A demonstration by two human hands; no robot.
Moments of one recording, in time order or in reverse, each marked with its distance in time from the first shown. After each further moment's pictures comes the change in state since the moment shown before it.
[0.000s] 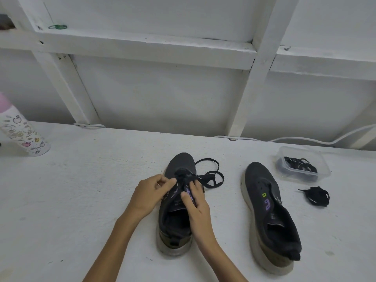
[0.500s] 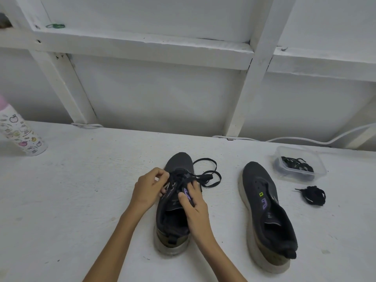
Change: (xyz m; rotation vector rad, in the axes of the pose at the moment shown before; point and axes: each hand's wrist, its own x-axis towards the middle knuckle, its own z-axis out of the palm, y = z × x) left_hand 0.011 0.003 0.007 0.016 0.093 -0.005; right_hand -0.003 -0.009 -0.002 0.009 -0.016 -0.072
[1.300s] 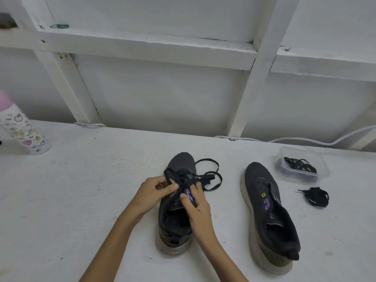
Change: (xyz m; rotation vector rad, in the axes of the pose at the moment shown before) left_hand -0.016 0.013 -0.009 -0.265 -0.242 -0.083; right_hand -0.001 -0.001 -0.003 -0.002 -0.003 -0.006
